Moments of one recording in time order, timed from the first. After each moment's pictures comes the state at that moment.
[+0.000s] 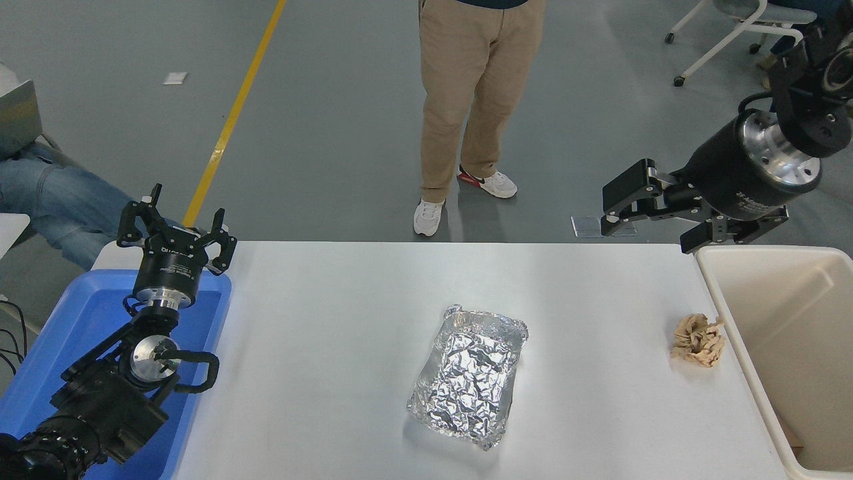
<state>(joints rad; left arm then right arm) -0.61 0.21 -0.90 -0.40 -0.07 -0.57 -0.53 2.46 -0.31 -1.44 1.59 0.05 0.65 0.08</state>
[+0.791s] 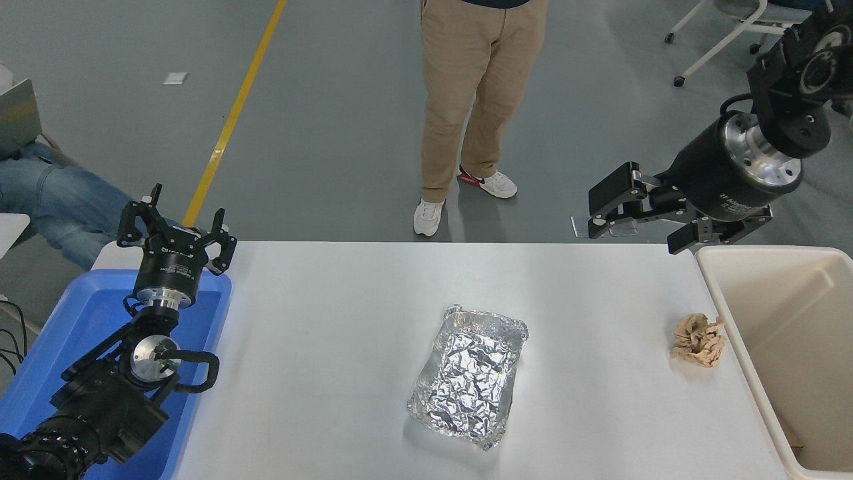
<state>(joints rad) -0.61 0.21 -0.91 -0.40 -0.07 -0.57 -0.53 2.45 -0.27 -1.42 1.58 0.06 0.64 0.08</state>
